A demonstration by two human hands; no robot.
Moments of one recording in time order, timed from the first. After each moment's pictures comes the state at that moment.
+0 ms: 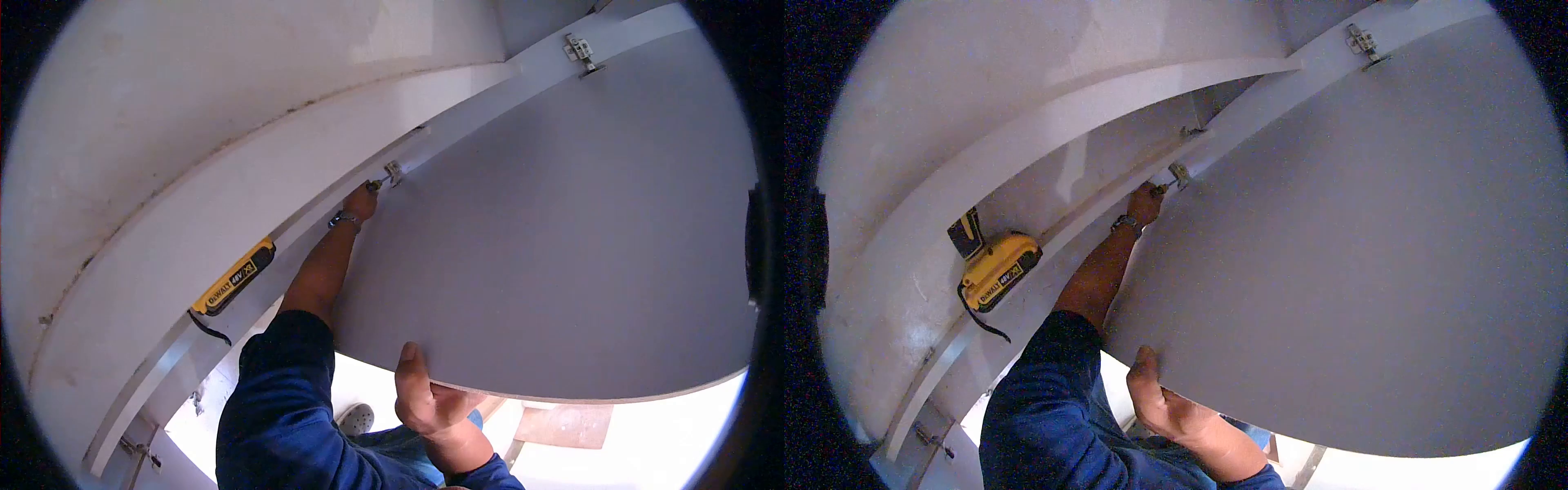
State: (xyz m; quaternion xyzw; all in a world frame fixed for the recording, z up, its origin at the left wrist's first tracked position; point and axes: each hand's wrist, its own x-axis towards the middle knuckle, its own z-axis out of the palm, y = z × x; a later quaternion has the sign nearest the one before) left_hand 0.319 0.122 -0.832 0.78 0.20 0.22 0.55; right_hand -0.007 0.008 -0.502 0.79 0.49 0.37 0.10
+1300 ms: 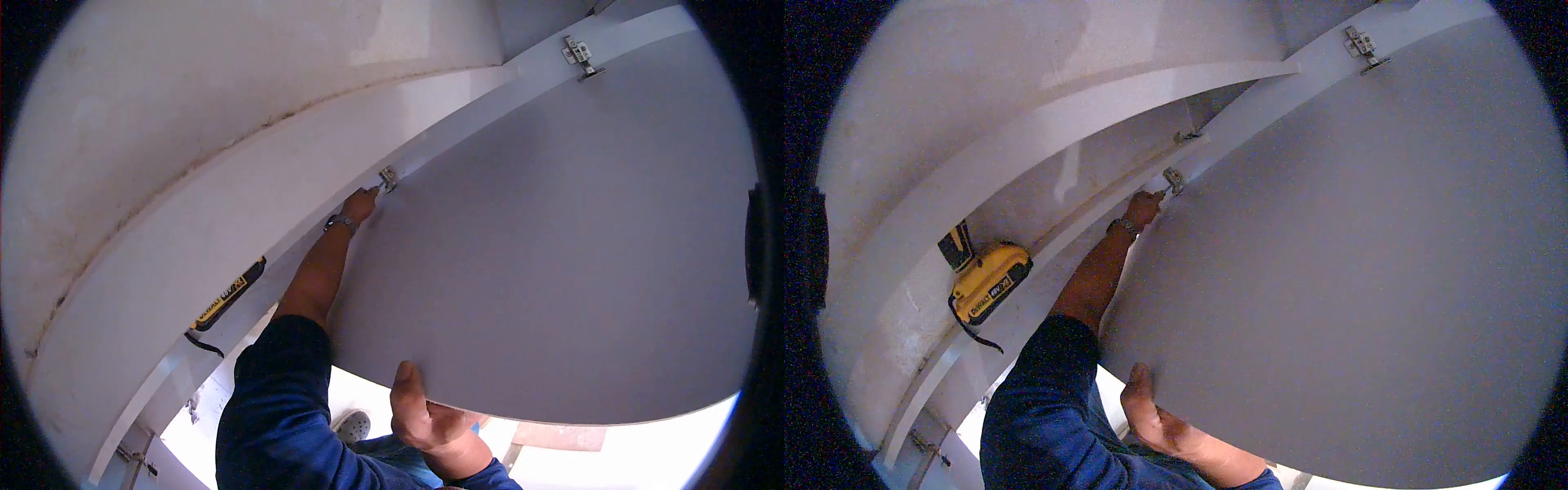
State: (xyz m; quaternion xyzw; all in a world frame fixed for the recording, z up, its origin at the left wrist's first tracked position) left_hand 0.326 0.129 -0.811 0.79 0.13 0.03 0.60; right_hand -0.003 0.006 -0.487 0.73 0.51 0.40 0.22
